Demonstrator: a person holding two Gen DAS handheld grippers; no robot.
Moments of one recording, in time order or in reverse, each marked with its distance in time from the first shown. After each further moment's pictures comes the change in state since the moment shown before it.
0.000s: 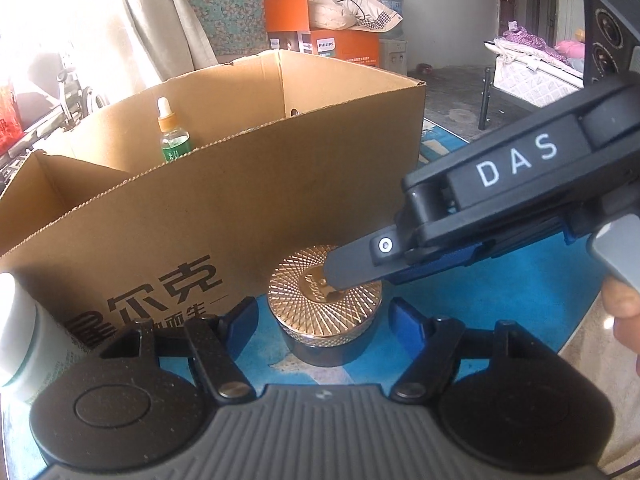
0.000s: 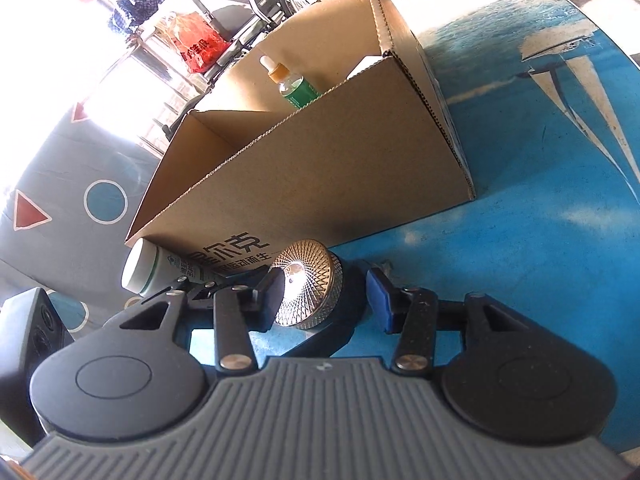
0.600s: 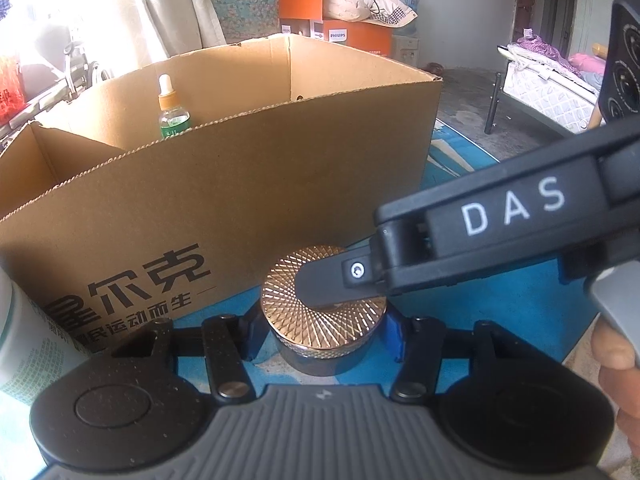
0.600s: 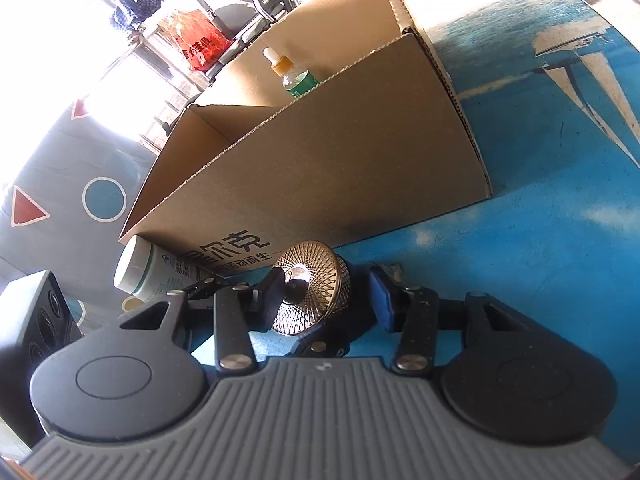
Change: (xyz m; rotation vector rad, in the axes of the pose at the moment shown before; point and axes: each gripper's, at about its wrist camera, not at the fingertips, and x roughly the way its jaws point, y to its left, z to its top) left arm 0.011 0.002 0.007 -0.070 0.030 -0.010; right arm 0.011 0.006 -0.004 -0.013 -0.006 -0.002
